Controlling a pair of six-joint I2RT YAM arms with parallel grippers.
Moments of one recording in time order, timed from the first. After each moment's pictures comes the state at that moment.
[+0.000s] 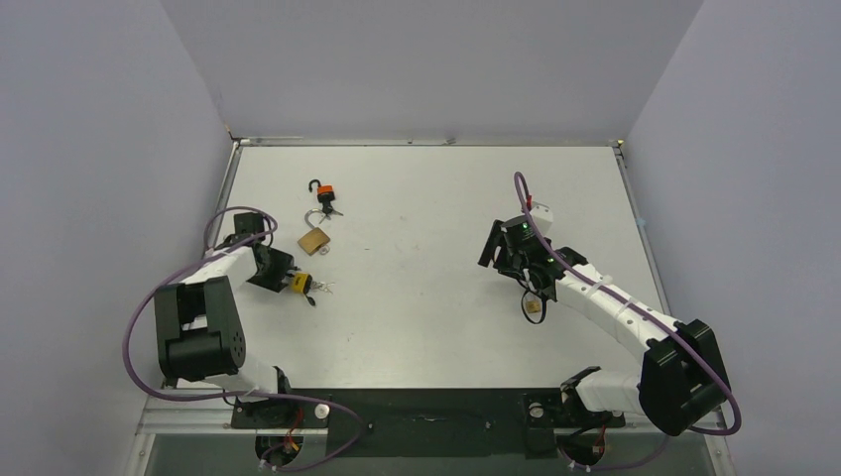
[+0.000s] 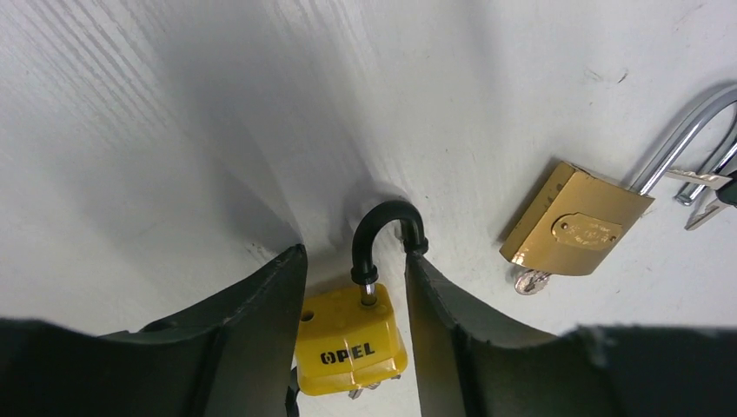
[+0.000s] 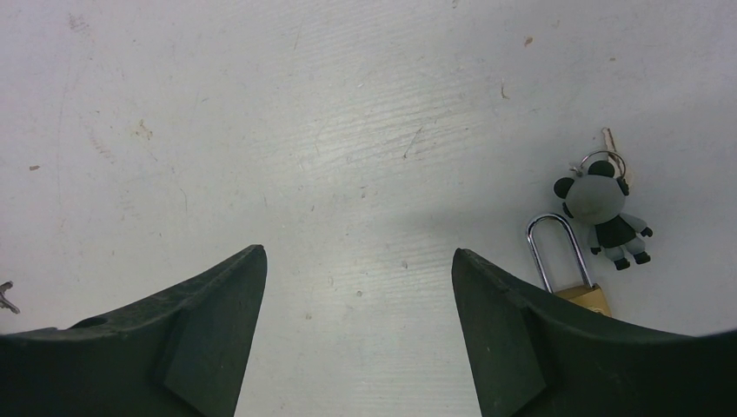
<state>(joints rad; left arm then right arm) 0.15 1.53 0.80 -0.43 -0.10 -1.08 0.51 1.27 0.82 -0.41 0.26 0.72</state>
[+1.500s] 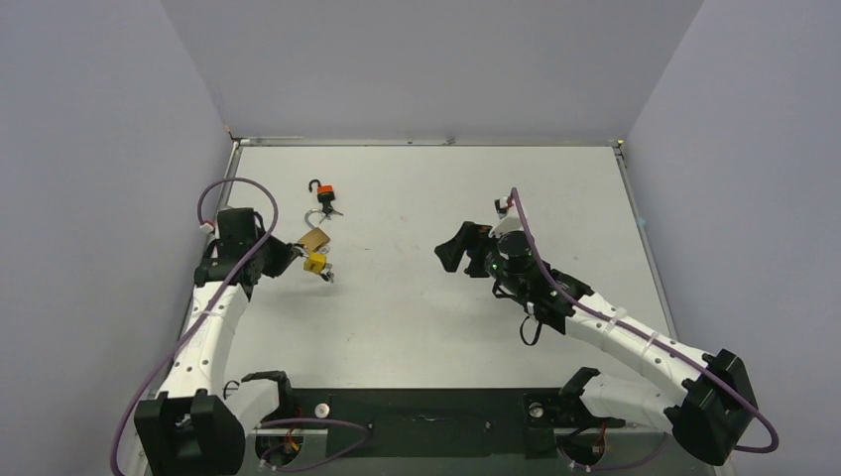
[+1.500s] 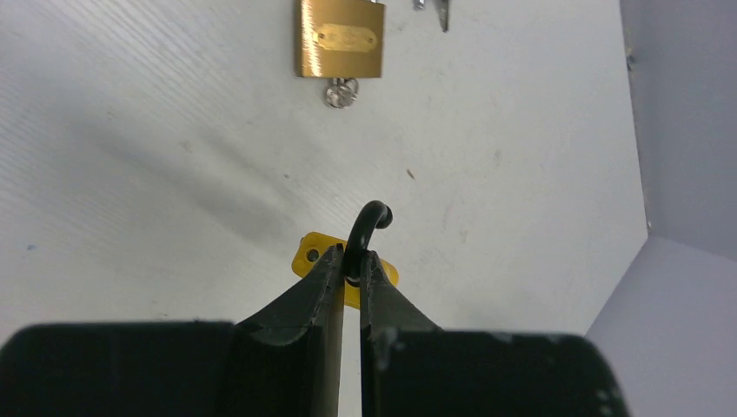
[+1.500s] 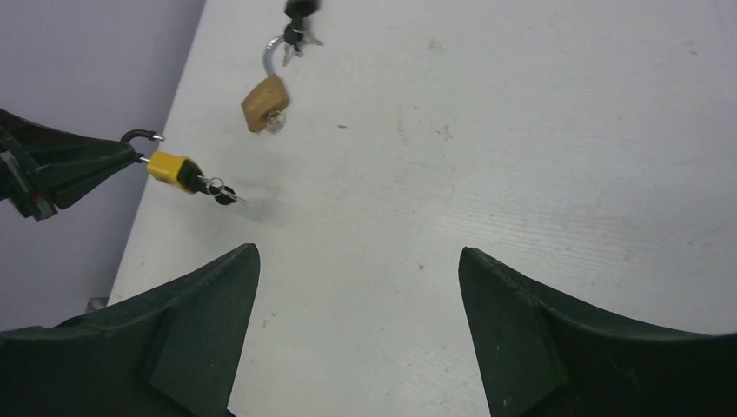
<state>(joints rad) 0.09 1.07 0.82 -0.57 0.06 -0.96 0.73 1.08 0.74 -0.08 0.14 0.67</state>
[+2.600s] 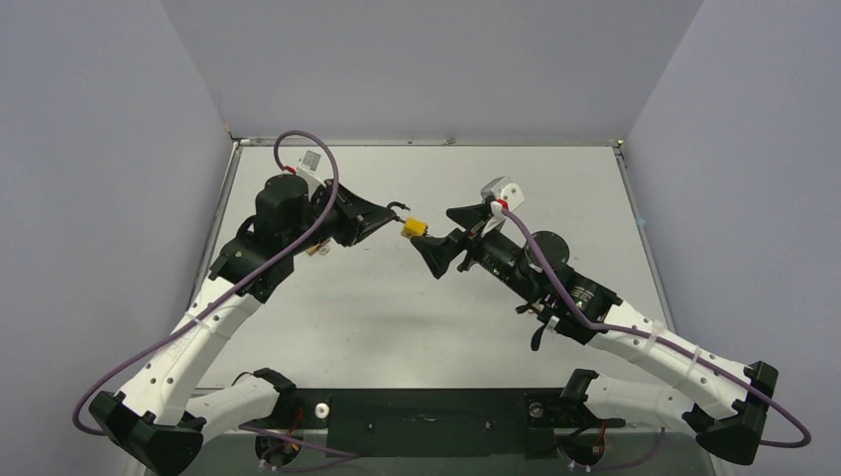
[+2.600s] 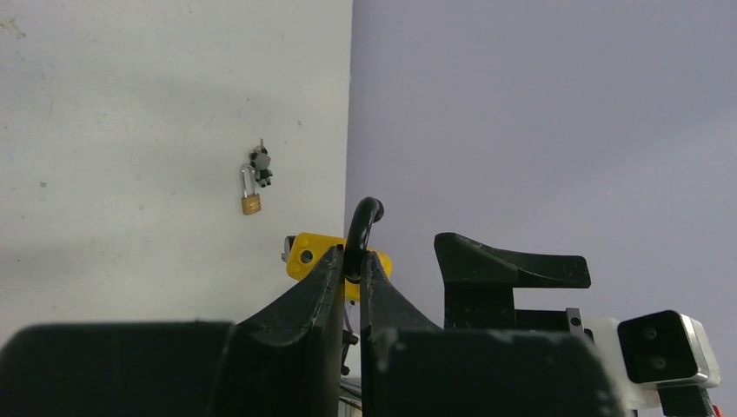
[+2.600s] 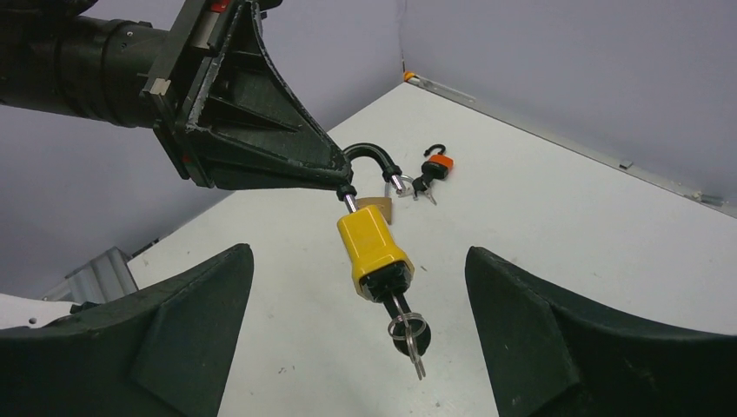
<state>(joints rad) -0.53 1.06 1.19 -0.45 0.24 -1.25 0.96 0.98 0.97 0.06 0.11 0.18</state>
